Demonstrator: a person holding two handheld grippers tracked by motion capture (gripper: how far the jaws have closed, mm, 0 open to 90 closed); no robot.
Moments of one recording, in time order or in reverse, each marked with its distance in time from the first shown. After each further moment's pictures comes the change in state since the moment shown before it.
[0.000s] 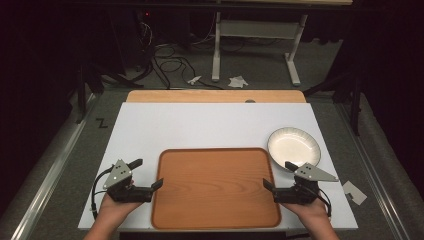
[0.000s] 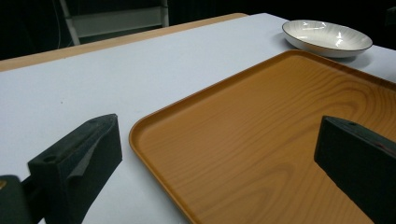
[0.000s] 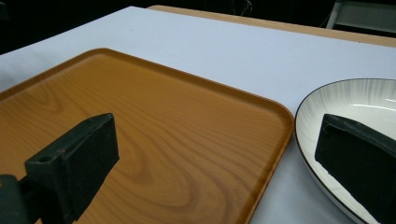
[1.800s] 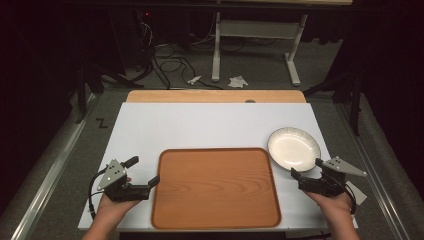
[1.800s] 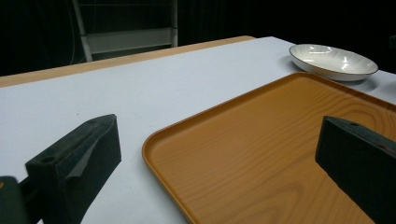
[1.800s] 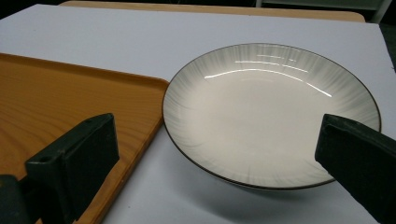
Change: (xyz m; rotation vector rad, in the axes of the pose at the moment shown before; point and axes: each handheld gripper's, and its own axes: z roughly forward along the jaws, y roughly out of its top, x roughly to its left) left arm 0.006 -0.003 -0.004 -0.082 0.032 -0.035; right arm -0.070 -0.013 -0.025 0.035 -0.218 0.117
